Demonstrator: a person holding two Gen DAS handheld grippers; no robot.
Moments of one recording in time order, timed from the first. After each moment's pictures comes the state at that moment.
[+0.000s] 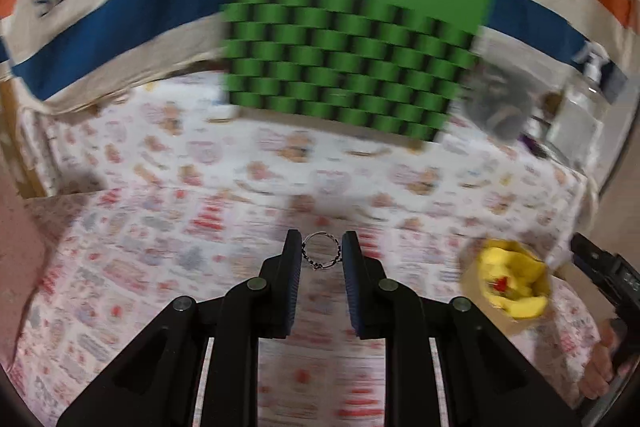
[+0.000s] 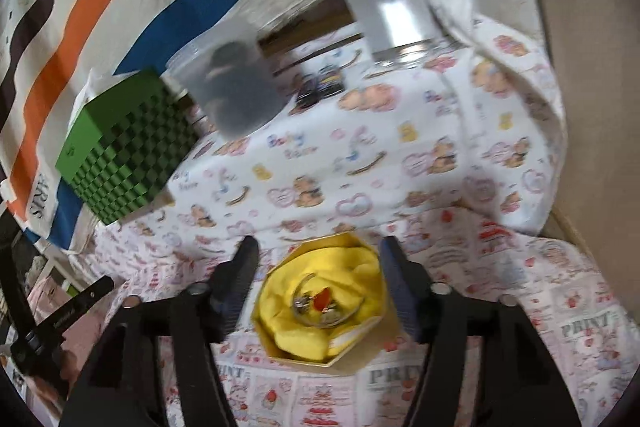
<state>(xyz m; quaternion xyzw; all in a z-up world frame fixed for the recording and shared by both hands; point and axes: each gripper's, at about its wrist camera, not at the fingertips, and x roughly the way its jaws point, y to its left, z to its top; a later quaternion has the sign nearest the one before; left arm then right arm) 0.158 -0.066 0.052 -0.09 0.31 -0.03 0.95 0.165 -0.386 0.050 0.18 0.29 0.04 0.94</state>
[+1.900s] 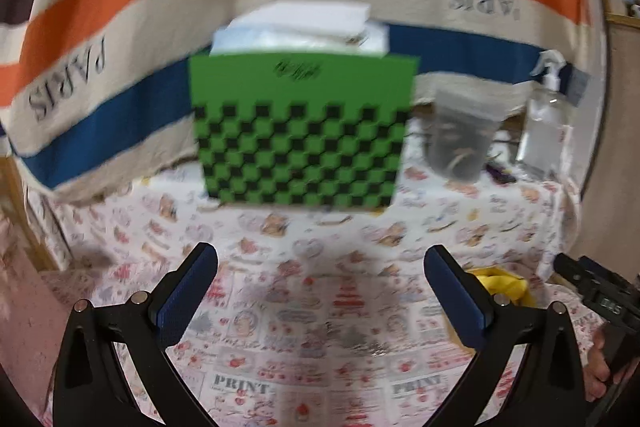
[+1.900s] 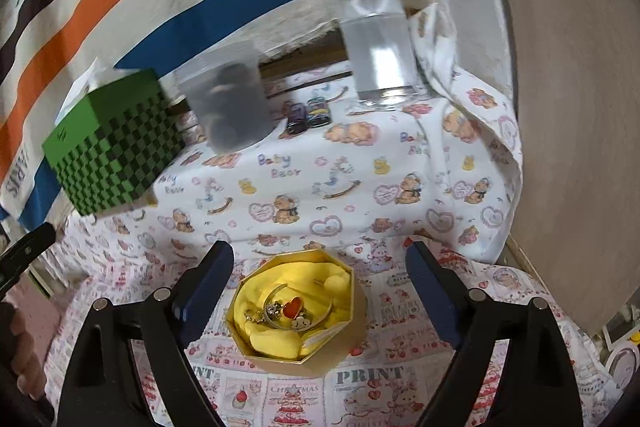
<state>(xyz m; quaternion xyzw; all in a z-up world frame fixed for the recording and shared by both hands) 0.143 -0.072 0.091 -0.03 0.22 -0.03 0.97 0.141 -0.371 0.063 0.11 0.25 -0.02 0.96</state>
